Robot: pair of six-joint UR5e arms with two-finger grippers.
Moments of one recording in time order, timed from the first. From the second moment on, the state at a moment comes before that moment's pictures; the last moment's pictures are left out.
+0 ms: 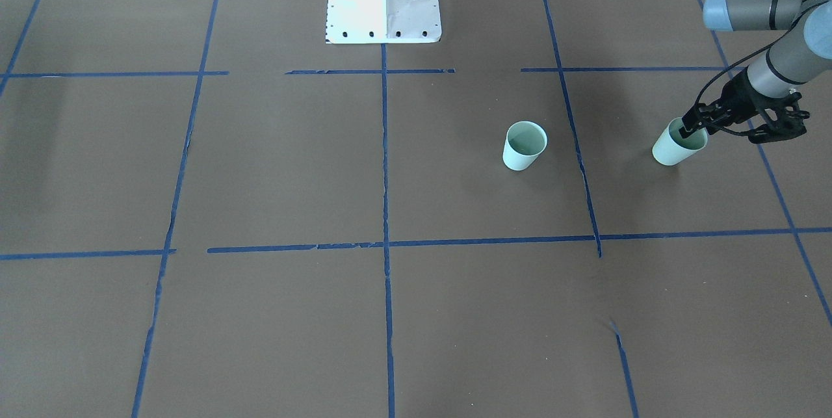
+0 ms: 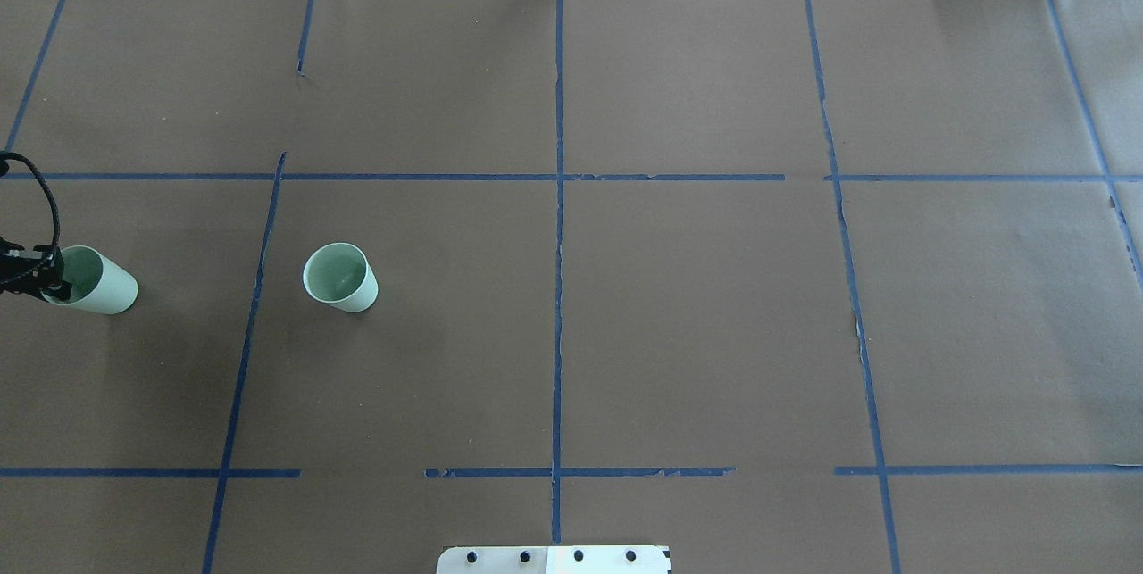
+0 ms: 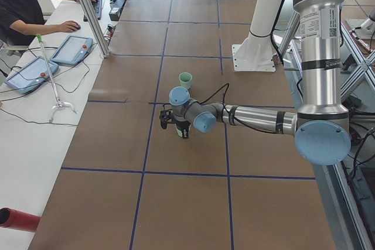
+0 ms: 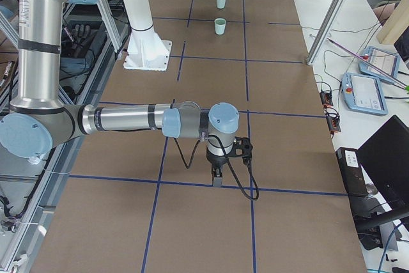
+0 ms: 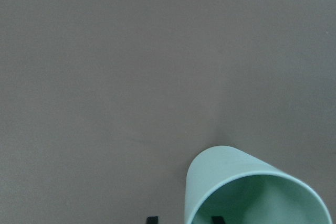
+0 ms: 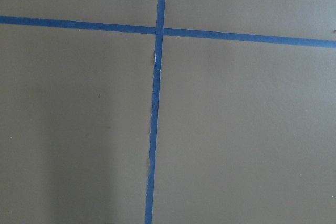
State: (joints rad) left arm -1.01 -1.46 -1.71 -2.05 -2.29 -0.86; right arm 1.55 -1.70 1.79 -1.68 2.26 -0.04
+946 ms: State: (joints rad) left arm -0.98 -1.63 -1.94 -1.98 -2.34 -1.36; right arm 1.55 -1.70 1.79 -1.68 2.26 -0.04
